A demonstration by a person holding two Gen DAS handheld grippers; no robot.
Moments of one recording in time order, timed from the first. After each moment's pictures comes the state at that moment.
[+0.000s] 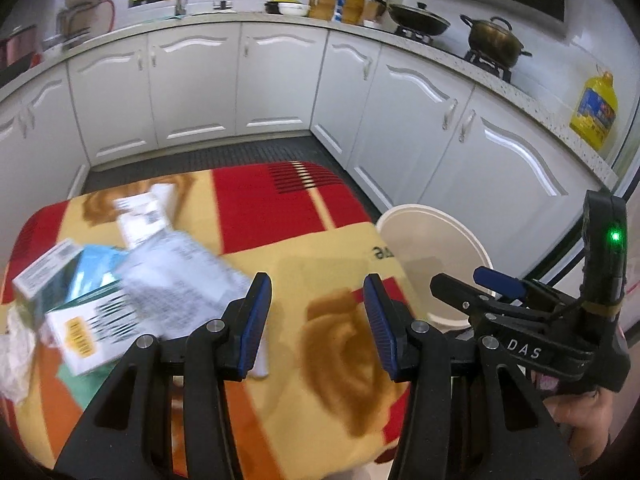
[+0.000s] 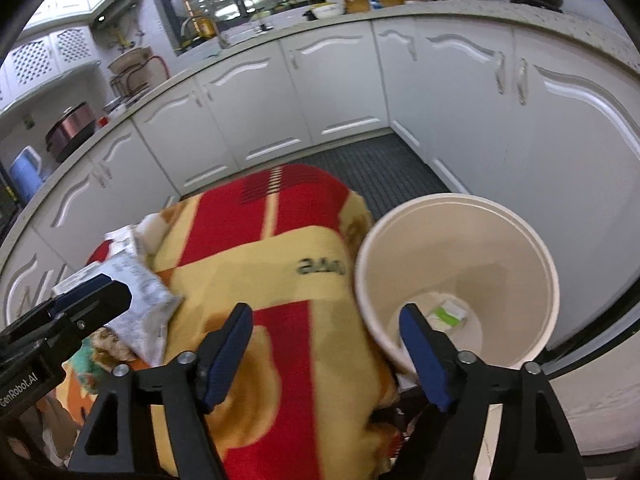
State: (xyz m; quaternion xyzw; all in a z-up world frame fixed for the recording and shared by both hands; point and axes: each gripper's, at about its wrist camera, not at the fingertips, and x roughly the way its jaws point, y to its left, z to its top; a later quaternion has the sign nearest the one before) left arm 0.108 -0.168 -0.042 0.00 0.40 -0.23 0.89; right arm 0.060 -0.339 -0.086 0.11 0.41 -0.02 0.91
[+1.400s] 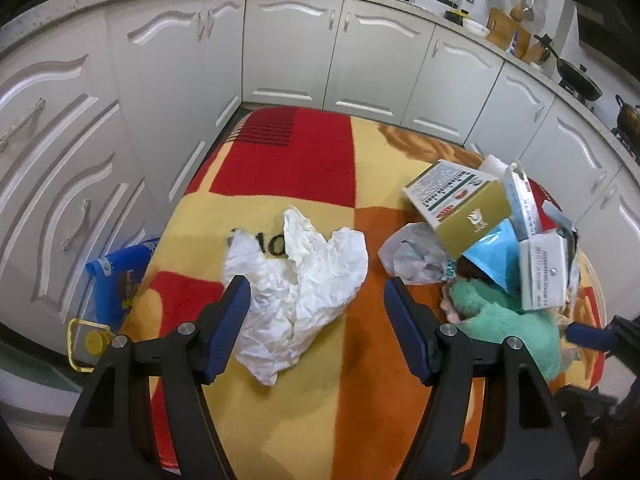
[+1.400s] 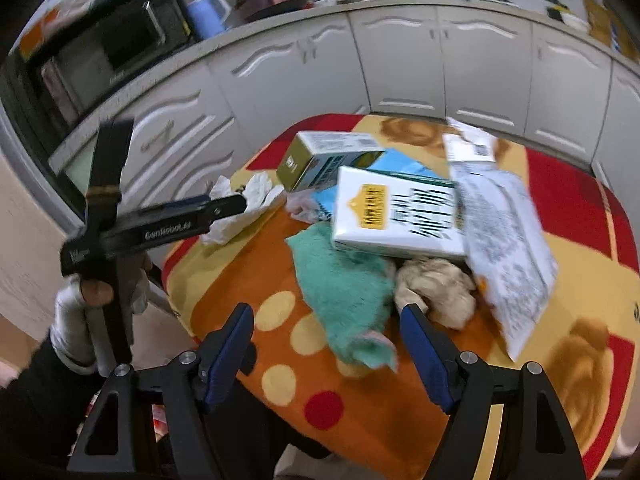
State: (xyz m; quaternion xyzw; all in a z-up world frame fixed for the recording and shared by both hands) left arm 0.126 0.126 -0.116 -0.08 0.43 -0.01 0.90; right arm 0.080 -0.064 -0.126 -0.04 0.46 0.28 0.84
